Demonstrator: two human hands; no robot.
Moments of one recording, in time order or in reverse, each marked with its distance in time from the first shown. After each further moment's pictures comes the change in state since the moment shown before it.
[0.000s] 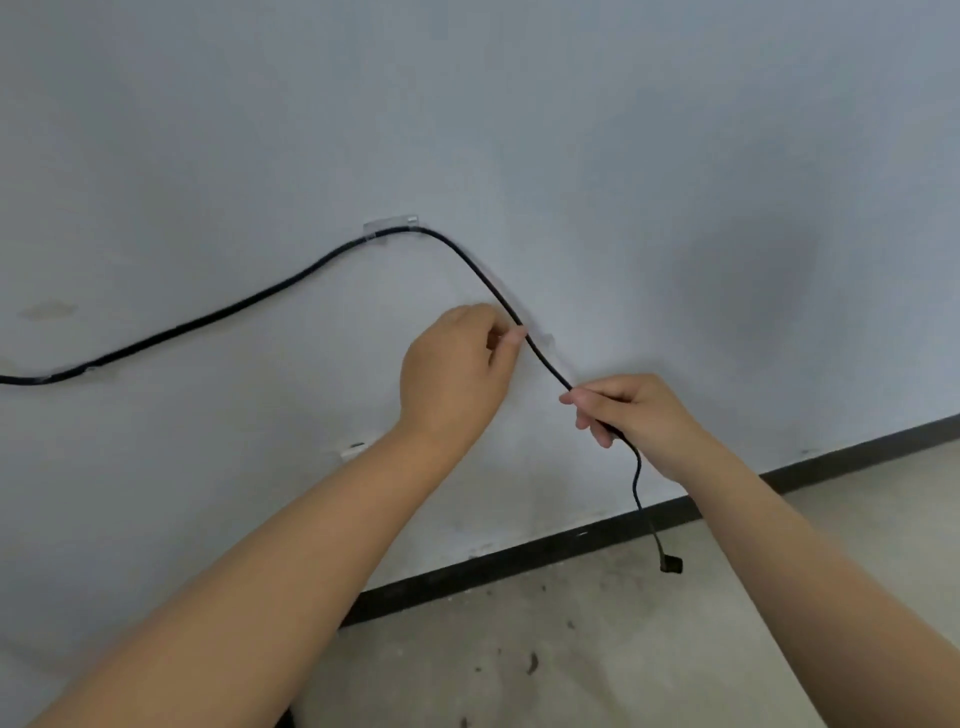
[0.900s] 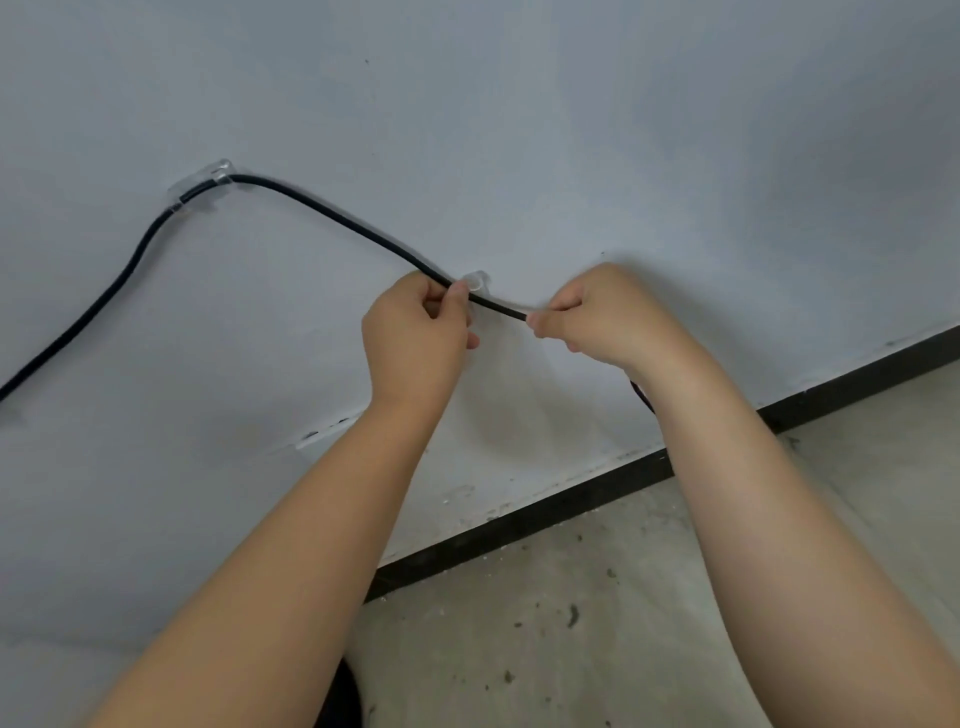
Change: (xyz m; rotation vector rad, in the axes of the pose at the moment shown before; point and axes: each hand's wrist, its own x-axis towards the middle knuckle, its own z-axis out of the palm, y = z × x) left_hand 0.005 0.006 0.060 -0.174 0.047 -0.377; right_hand 0.034 0.015 -0.014 -0.263 0.066 0.001
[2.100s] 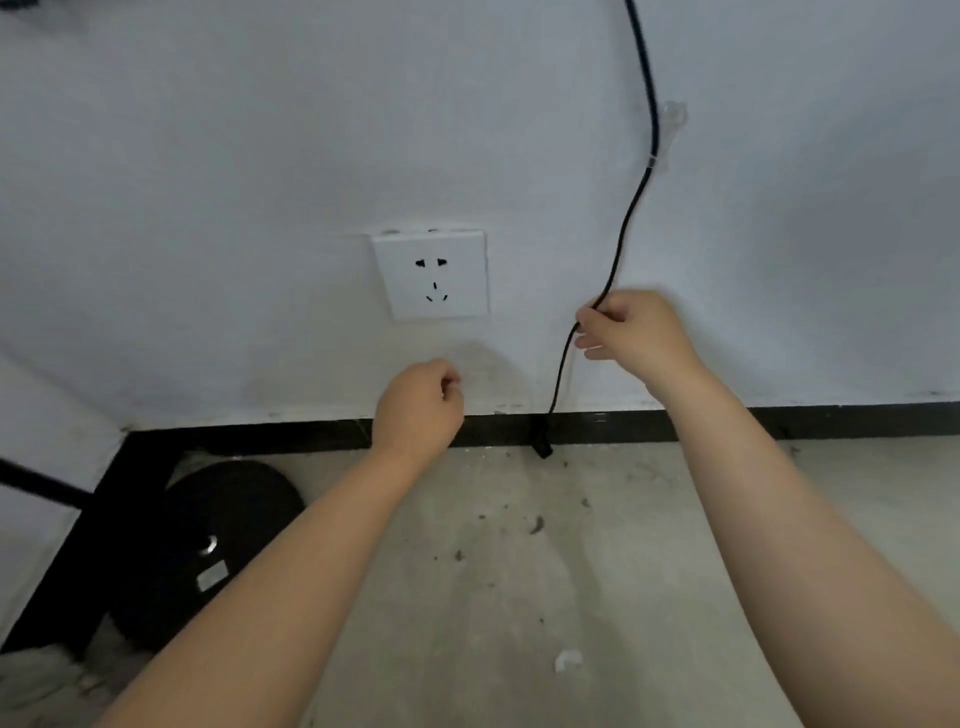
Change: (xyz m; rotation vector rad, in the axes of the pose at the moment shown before) left_hand -0.111 -0.165 -0.013 0.240 -0.211 -0.288; right_hand -0.015 0.059 0.101 0.139 -0.124 0.075
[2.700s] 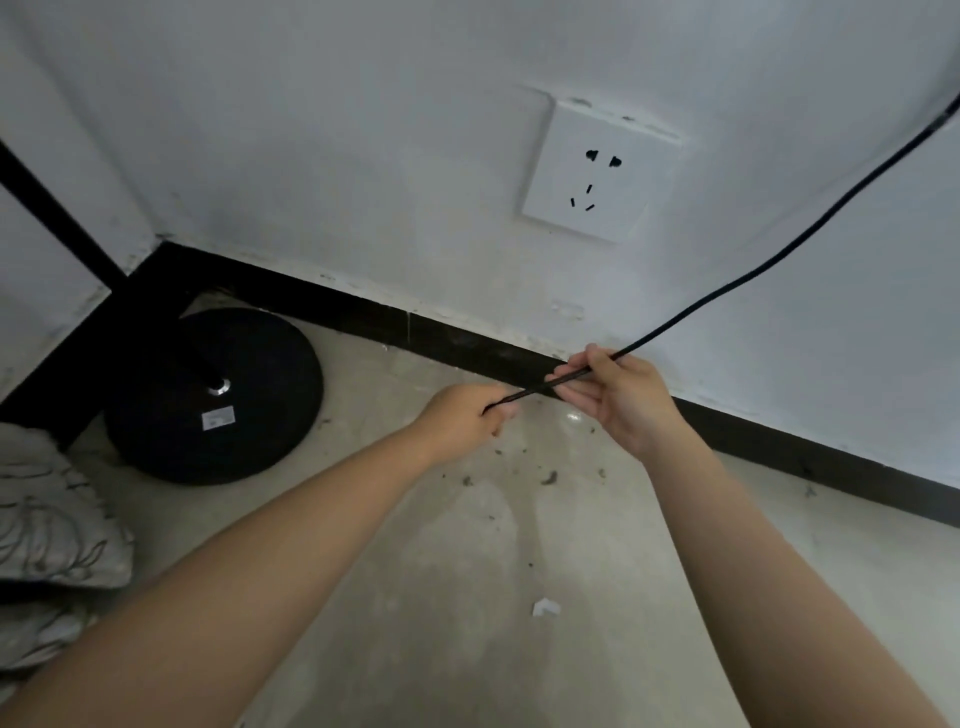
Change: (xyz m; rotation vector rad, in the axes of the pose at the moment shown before) left_hand -0.048 -0.081 0.045 -0.362 -0.316 -0.069; right_hand -0.040 0.051 0.085 0.446 -0.264 0.410
